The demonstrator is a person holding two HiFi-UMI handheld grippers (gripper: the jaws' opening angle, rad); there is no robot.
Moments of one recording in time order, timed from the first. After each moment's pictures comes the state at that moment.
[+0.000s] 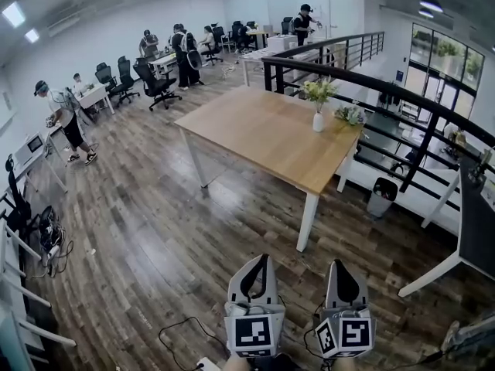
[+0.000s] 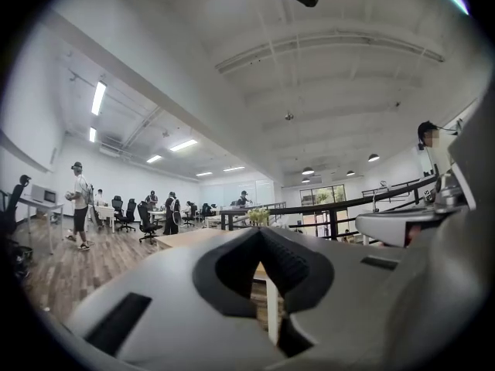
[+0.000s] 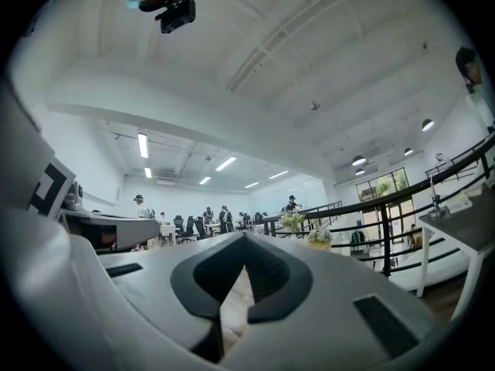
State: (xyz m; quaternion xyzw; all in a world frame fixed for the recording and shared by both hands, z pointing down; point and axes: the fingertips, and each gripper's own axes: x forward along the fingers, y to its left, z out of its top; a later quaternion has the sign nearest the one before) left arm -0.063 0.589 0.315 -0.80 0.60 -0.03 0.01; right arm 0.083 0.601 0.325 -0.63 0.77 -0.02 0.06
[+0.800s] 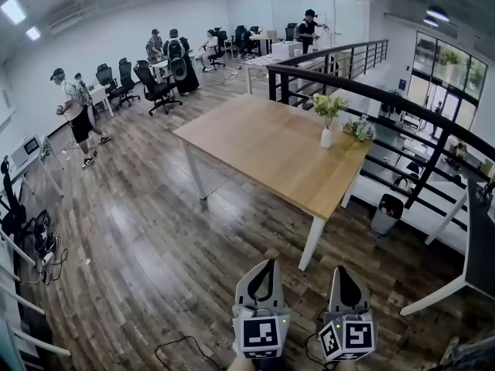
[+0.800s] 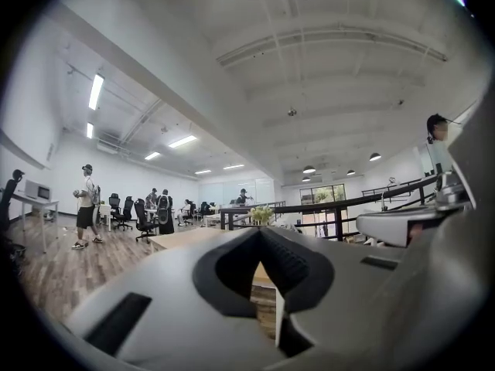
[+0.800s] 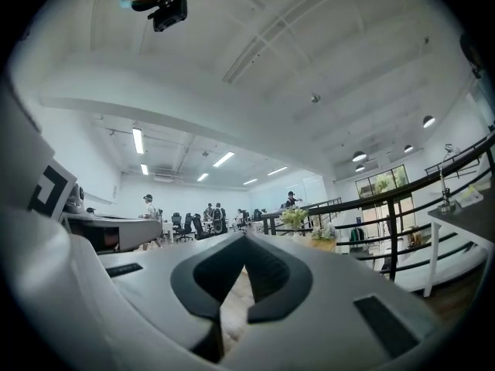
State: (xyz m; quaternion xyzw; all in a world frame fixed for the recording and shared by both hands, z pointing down) left arm -0.072 0.471 0.324 -0.80 0.60 -0.02 0.04; right arm 0.073 0.488 0.342 -0.63 0.77 -0.03 0.06
